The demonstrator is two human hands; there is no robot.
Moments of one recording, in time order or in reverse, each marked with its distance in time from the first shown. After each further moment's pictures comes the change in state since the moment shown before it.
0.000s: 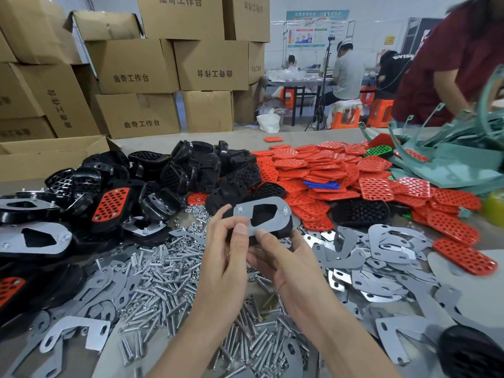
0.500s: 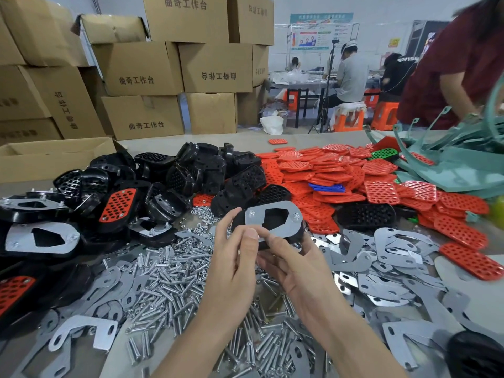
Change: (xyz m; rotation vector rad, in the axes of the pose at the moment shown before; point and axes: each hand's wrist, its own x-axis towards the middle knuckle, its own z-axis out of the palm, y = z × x) left_hand 0.000 0.002 -0.003 0.142 -0.051 0.054; right_hand 0.000 -0.001 -0.004 -0.005 0.033 0.001
